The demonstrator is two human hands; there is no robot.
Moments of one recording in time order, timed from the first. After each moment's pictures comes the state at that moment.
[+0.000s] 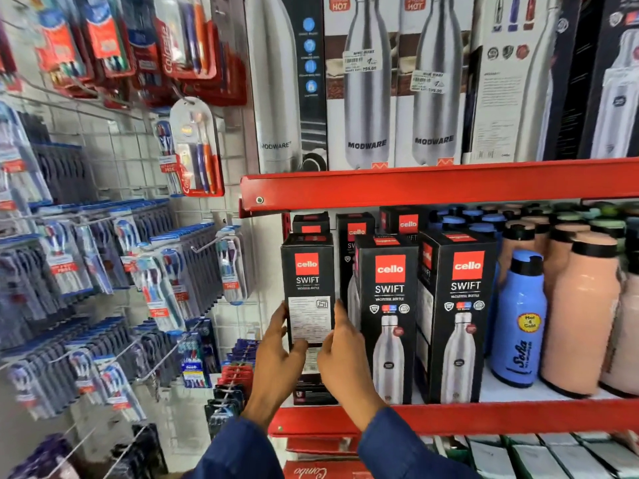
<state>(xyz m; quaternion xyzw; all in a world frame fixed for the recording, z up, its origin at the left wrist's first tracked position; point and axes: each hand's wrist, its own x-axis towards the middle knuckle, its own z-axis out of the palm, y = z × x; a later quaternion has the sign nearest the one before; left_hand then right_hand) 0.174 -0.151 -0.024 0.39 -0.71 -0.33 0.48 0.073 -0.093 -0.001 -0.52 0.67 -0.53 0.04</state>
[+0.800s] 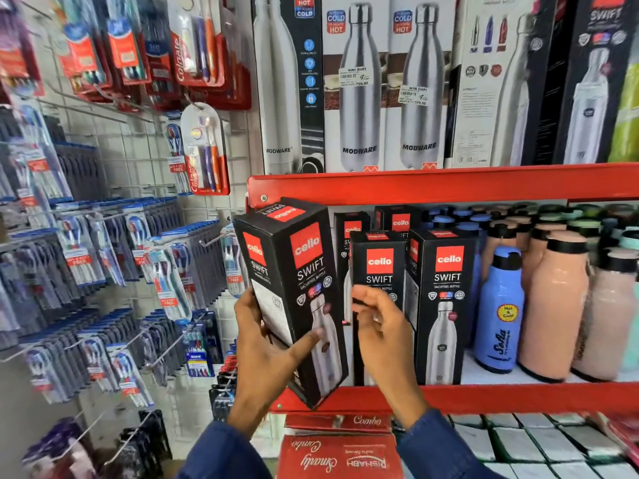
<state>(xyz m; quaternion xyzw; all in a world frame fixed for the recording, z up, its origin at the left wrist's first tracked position) 0.202 -0.077 0.008 0.27 -0.66 -0.34 0.61 0.048 -0.017 0.023 -0.50 0.54 -0.67 0.05</state>
